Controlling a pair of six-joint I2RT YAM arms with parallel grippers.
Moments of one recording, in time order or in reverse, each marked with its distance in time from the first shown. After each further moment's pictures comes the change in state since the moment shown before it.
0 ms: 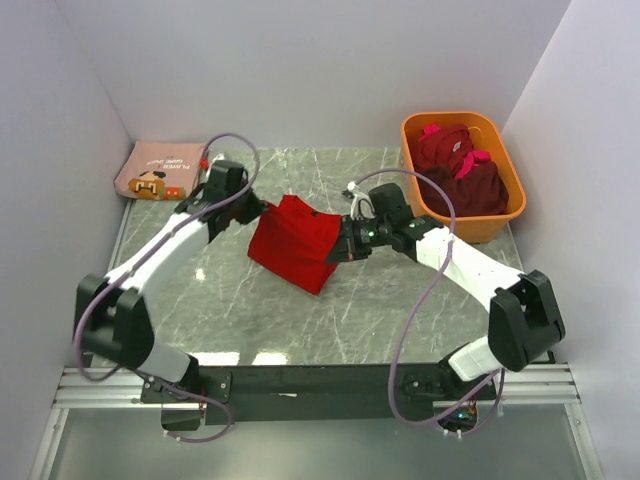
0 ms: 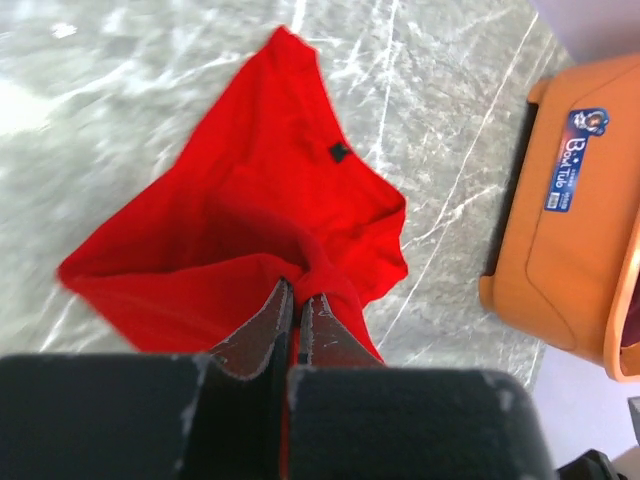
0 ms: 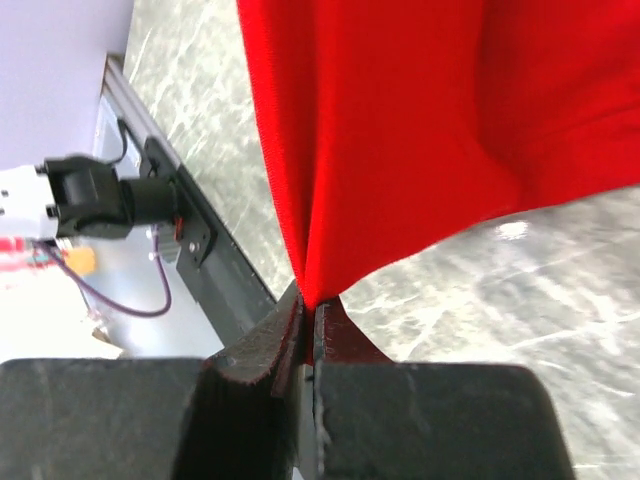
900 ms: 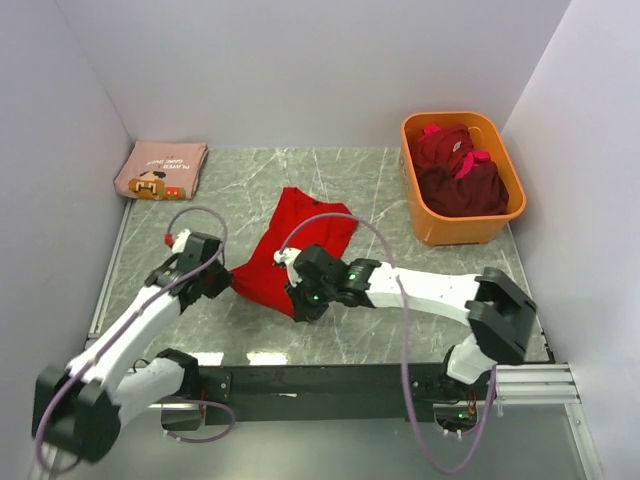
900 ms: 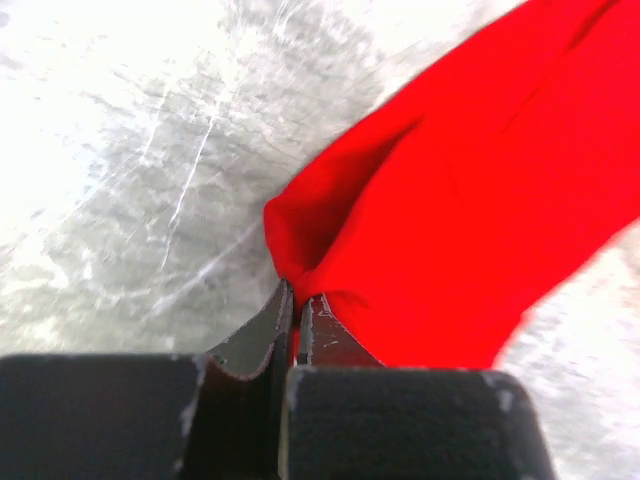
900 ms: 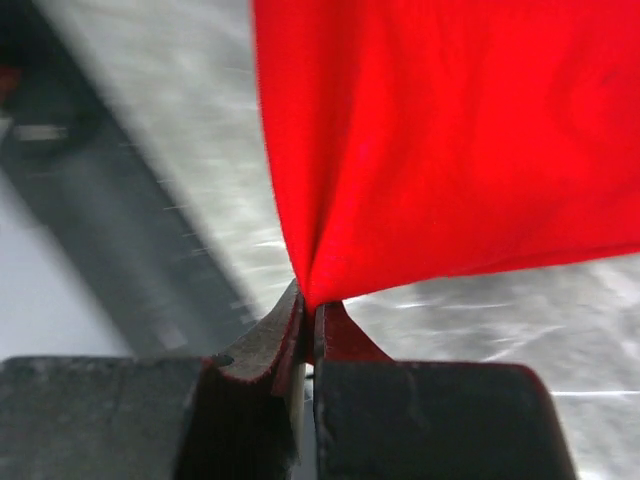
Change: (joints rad) left arm 0.018 -0.401 -0.506 -0.206 -0.117 -0.091; right arm 0.525 0.145 -0.002 -0.013 0.453 -0.129
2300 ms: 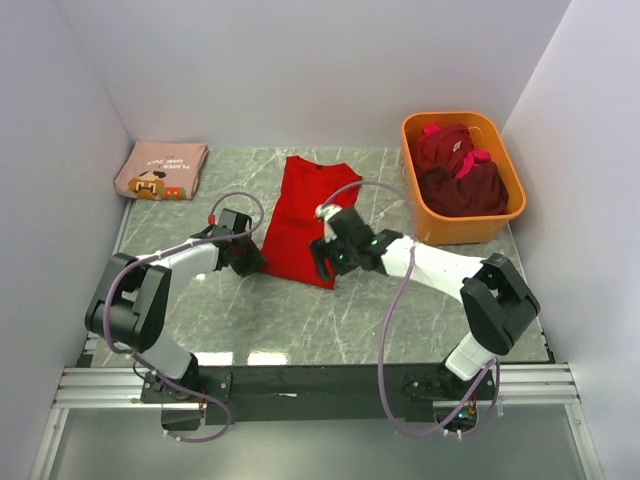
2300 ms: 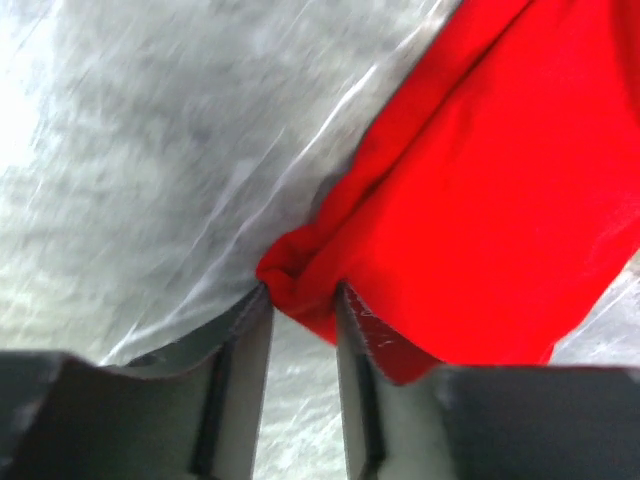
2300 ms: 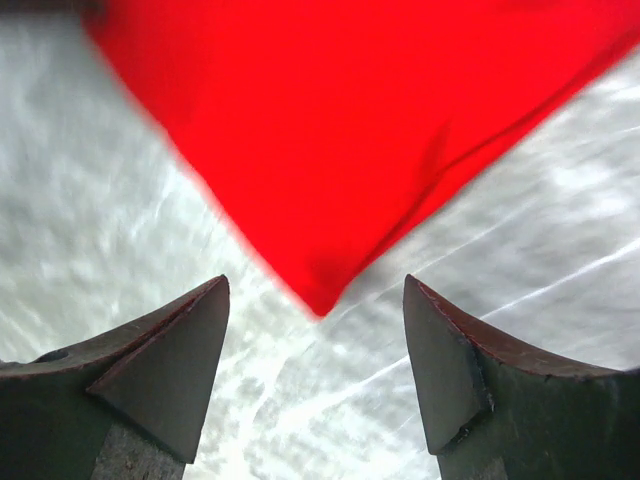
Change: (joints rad) left arm -0.002 0.534 0.148 0.333 0.212 0.072; right arm -0.349 0.005 0.008 0.055 0.118 -0.022
